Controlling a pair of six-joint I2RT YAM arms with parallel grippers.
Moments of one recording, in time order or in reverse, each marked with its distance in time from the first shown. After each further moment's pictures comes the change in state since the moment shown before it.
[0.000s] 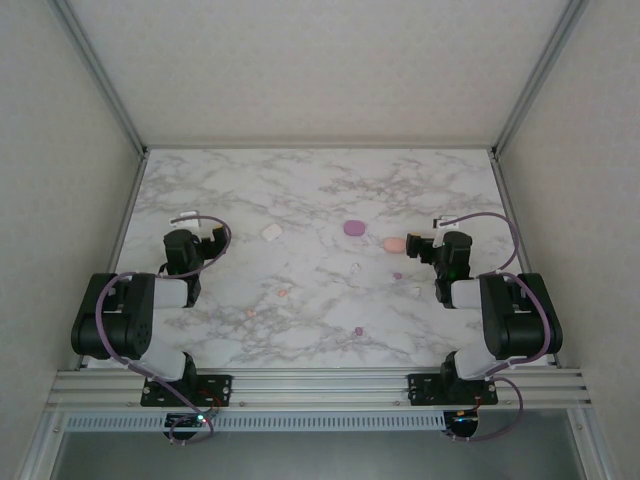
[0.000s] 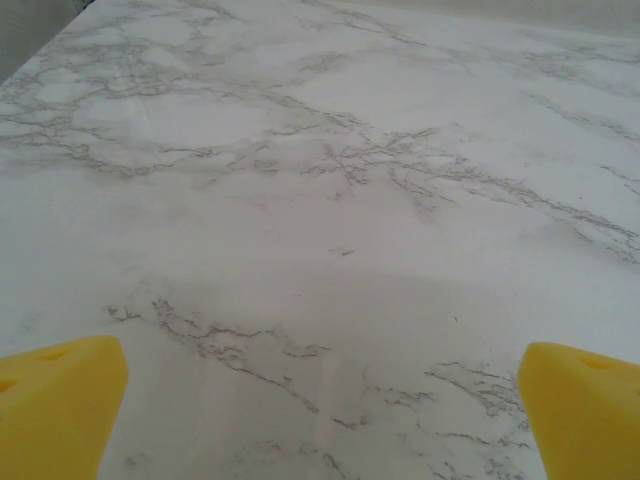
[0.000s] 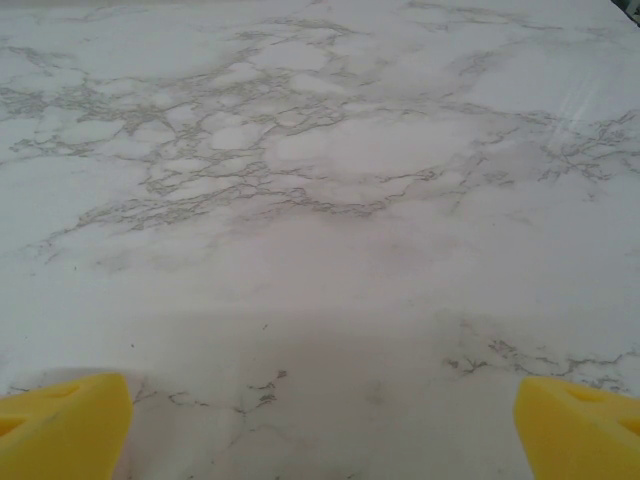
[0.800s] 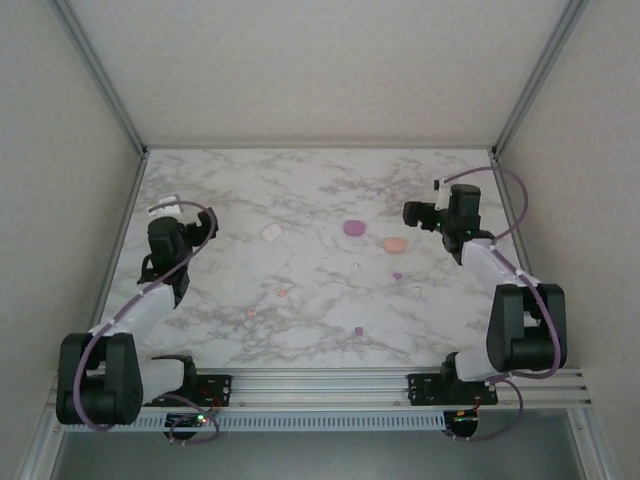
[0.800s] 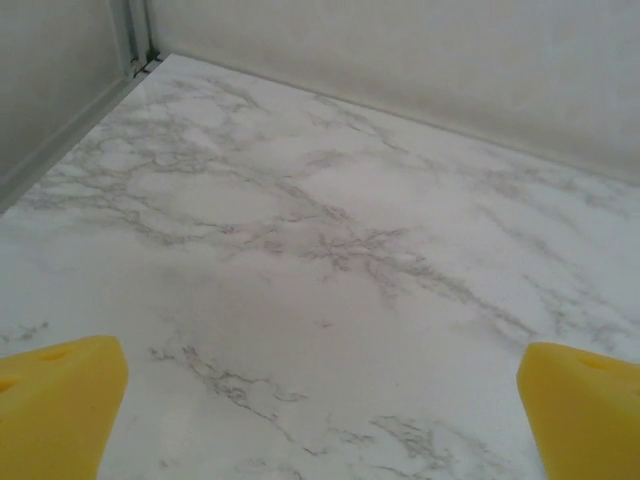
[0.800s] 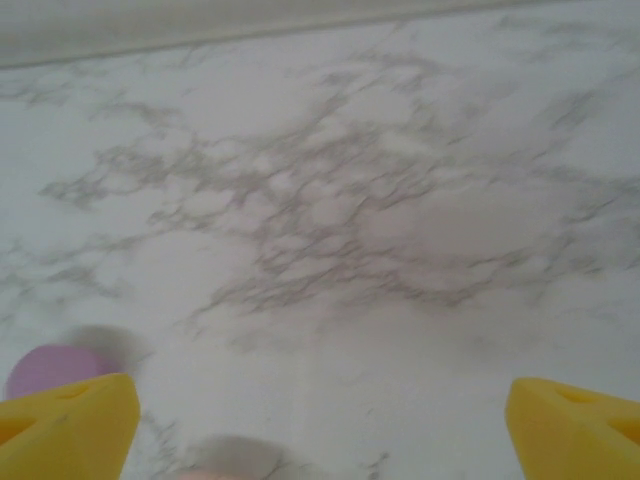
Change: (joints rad) left arm 0.014 -0.367 0.120 -0.428 -0.031 -0.165; right arm -0.014 -0.069 0.487 -0.746 -0.214 0.069
